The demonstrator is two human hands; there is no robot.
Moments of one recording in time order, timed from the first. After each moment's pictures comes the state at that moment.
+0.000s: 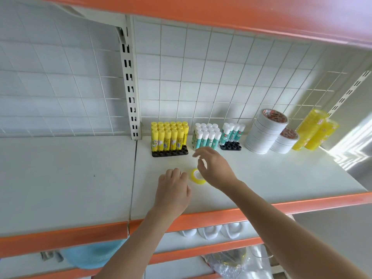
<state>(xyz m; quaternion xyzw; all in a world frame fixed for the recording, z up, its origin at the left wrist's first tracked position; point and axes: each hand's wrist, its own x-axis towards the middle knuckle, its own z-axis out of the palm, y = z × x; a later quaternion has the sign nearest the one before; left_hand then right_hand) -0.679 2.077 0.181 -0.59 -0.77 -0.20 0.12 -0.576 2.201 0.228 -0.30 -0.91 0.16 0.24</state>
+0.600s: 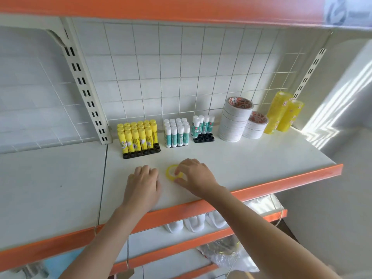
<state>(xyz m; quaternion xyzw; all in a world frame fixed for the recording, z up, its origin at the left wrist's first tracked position) -0.681 2.083 0.187 -0.60 -0.78 -0.14 0.12 -0.527 2.197 0.203 -0.31 -0.93 0.12 0.12</state>
